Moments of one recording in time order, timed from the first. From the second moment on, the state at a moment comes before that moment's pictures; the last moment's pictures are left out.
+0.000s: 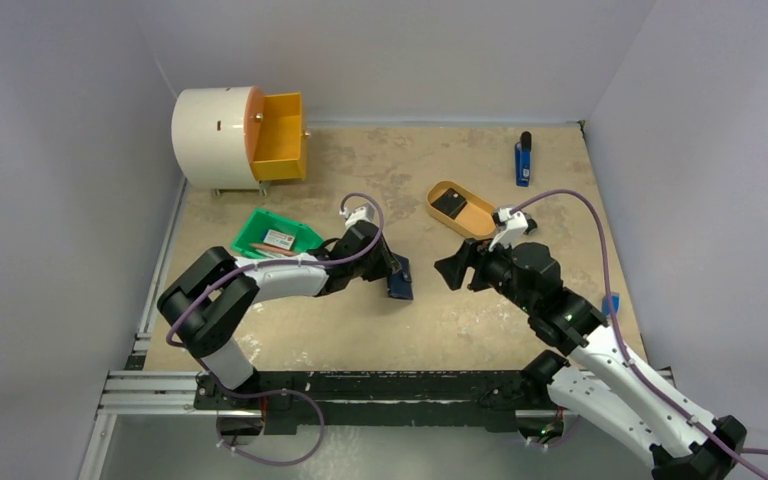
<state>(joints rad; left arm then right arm) -0.80 1.66 0.82 0.12 -0.09 -1.00 0.65 0.66 0.61 -0.30 0.03 0.50</state>
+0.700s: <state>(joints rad) -0.80 1.61 0.80 -0.07 -0.25 -0.93 0.65 0.69 0.61 -0.30 0.03 0.50</state>
